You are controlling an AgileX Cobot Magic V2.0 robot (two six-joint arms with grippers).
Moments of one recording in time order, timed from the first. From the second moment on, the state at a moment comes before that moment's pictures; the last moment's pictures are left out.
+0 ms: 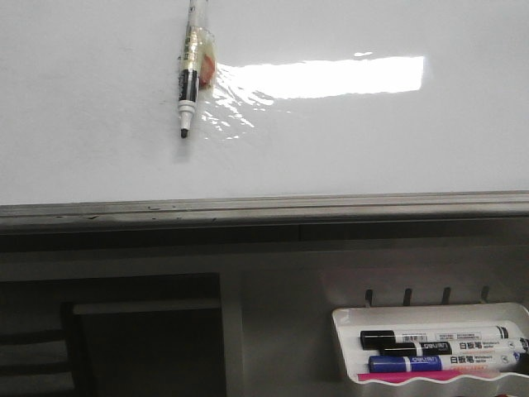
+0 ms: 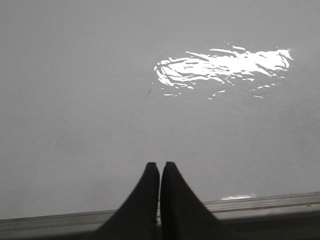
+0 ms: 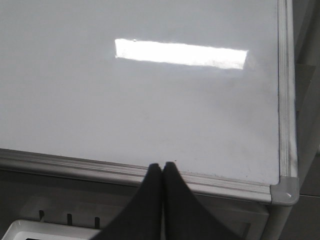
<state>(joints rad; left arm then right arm) -0.01 0.00 0.00 -0.15 0.04 0.18 0.02 -0.01 0.01 -0.06 0.09 -0.10</state>
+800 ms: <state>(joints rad) -0.01 0.00 0.00 -0.75 0.03 0.18 0.02 -0.01 0.01 0.42 0.01 -0.10</state>
